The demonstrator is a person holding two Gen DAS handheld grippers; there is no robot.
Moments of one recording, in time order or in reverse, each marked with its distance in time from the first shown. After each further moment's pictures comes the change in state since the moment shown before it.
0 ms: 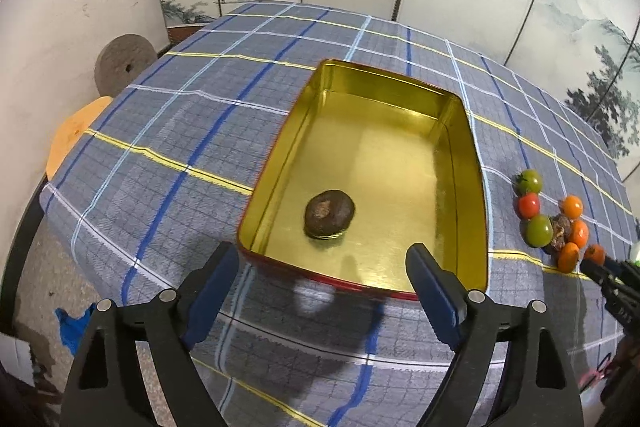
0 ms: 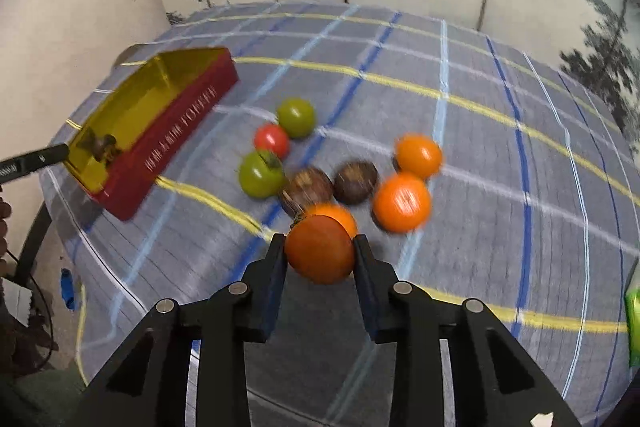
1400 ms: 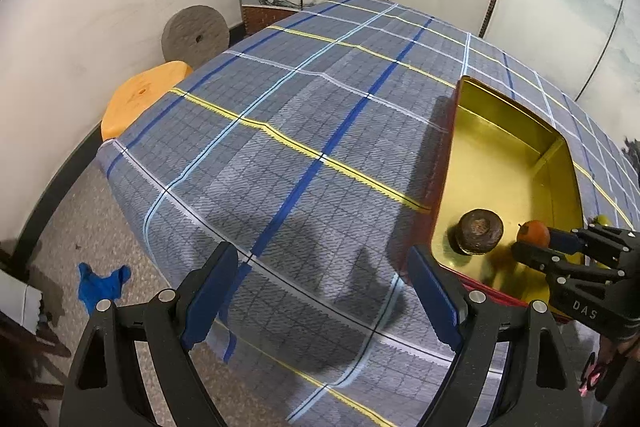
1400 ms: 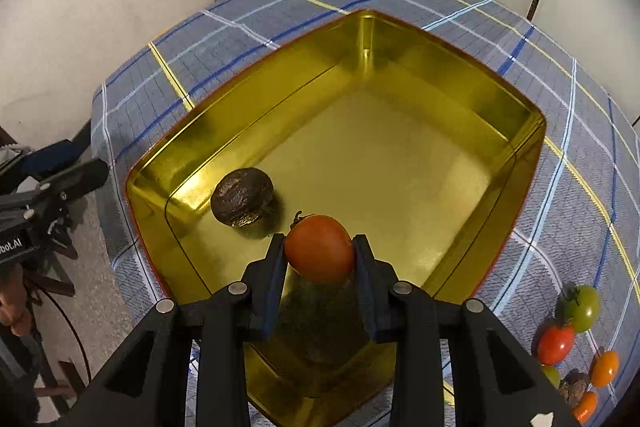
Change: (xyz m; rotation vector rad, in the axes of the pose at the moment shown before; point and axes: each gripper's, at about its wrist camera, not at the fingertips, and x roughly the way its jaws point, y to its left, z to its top) left arm 0.005 0.099 -0.004 -0.179 0.008 0.171; right arm 0.115 0.207 0.094 -0.353 0.198 0.241
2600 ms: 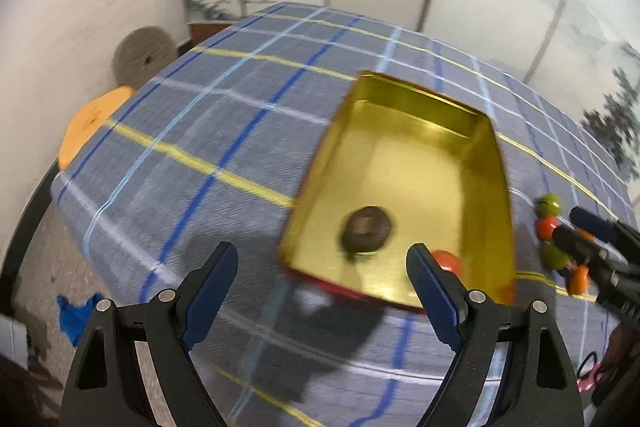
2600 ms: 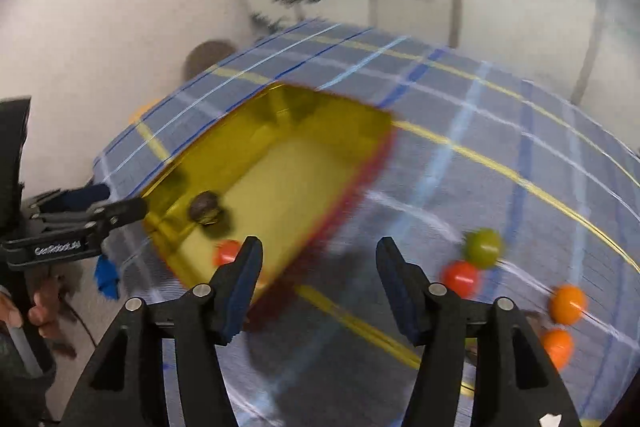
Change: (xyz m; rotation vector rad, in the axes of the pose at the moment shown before) left arm -0.017 -0.082 -0.003 0.138 -0.033 -0.146; right arm -0.097 -0.062 -0.066 0.186 -0.274 -0.083
